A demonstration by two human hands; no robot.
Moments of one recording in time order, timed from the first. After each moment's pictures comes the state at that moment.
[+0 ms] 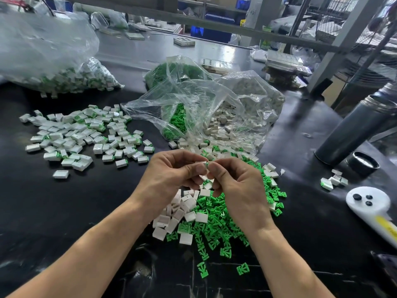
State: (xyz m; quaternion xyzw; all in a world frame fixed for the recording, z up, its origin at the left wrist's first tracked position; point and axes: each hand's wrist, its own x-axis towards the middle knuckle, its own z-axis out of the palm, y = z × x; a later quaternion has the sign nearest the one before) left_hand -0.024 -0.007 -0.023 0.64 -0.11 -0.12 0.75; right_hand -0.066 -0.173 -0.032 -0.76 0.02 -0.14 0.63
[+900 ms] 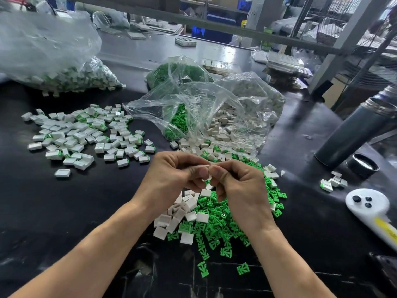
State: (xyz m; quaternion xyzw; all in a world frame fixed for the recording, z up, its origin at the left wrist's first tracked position) left_hand -0.026 -0.010 -0.020 0.67 -0.11 -0.10 0.73; right_hand -0.067 -0.174 -0.030 -0.75 0.02 -0.12 0.65
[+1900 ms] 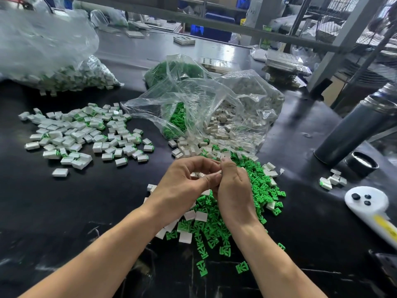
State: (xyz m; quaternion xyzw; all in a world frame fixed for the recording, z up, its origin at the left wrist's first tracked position) left_hand -0.040 -0.028 -0.024 0.68 -0.19 -0.12 0.70; right_hand -0.059 -0.154 -0.040 -0.73 0.08 -0.11 0.67
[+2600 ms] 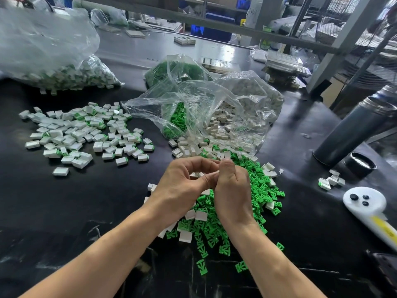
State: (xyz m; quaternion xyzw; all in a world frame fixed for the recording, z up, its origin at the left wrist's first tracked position) left_hand -0.040 -0.026 -0.029 0.68 -0.19 -0.09 0.70; right_hand -0.058 -0.148 -0.039 -0.75 0.08 -0.18 0.63
